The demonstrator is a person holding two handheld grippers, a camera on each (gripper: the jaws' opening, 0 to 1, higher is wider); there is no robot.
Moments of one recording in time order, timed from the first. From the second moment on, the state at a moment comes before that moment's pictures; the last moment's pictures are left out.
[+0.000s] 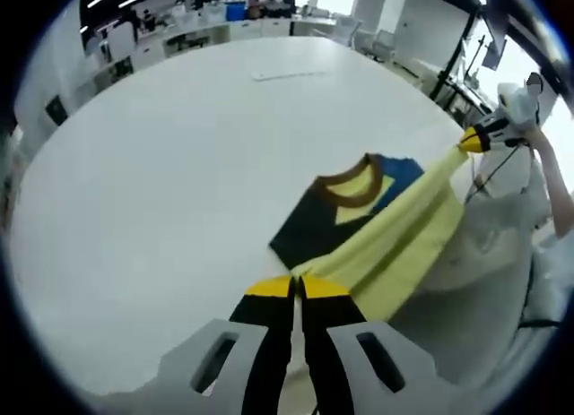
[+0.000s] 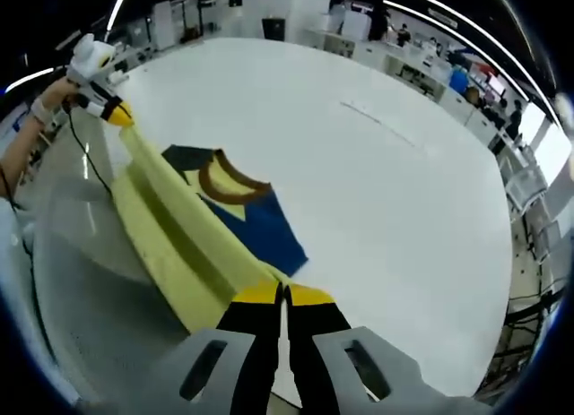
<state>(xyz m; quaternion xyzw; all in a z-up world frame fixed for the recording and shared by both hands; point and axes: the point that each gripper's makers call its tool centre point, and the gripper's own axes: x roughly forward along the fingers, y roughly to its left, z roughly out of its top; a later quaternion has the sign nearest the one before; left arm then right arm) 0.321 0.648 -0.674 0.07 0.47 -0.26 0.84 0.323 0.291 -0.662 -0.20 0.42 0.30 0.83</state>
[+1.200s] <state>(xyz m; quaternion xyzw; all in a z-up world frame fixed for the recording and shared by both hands) 0.364 0.641 -0.722 0.08 0.47 -0.26 0.84 0.369 0.288 -0.714 -0.18 0.41 0.29 0.85</state>
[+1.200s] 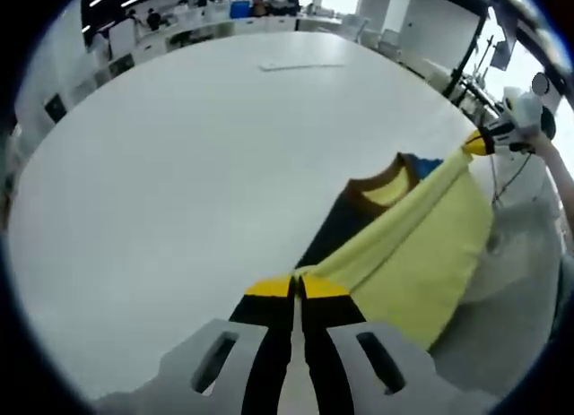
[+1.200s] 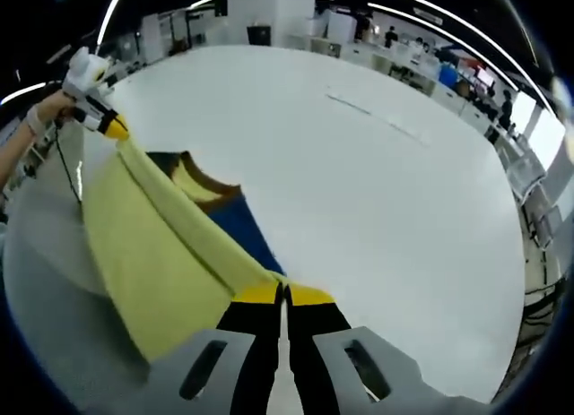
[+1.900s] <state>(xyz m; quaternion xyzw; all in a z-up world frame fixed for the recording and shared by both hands) 0.374 0.642 -0.744 0.07 0.48 -0.25 0.84 0.380 0.283 -0.738 -0.16 0.42 0.28 0.85</state>
